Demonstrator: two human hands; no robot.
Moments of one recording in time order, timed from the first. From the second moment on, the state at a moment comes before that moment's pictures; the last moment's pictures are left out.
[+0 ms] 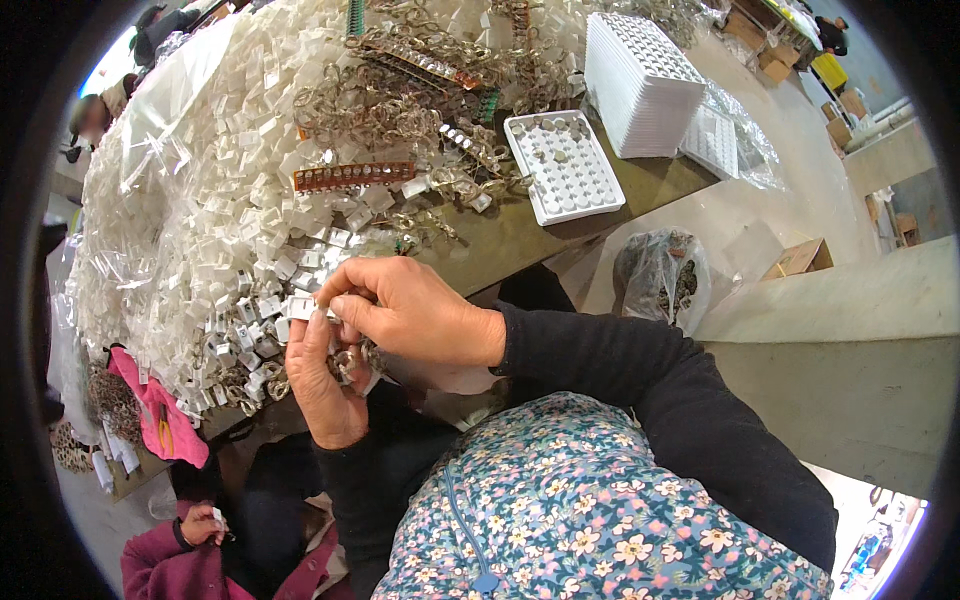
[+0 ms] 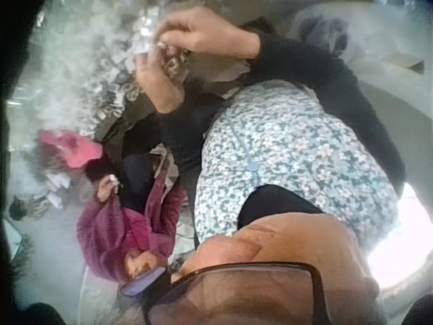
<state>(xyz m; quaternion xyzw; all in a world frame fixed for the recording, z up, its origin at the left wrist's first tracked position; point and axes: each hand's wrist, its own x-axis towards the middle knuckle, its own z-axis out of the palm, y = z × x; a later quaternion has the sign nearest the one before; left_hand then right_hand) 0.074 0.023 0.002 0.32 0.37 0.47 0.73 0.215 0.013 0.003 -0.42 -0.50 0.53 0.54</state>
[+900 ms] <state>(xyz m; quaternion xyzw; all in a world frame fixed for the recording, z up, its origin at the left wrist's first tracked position) 0.060 0.011 -0.004 0.41 0.35 0.56 0.63 0.210 0.006 0.020 -0.45 -0.55 0.51 0.49</state>
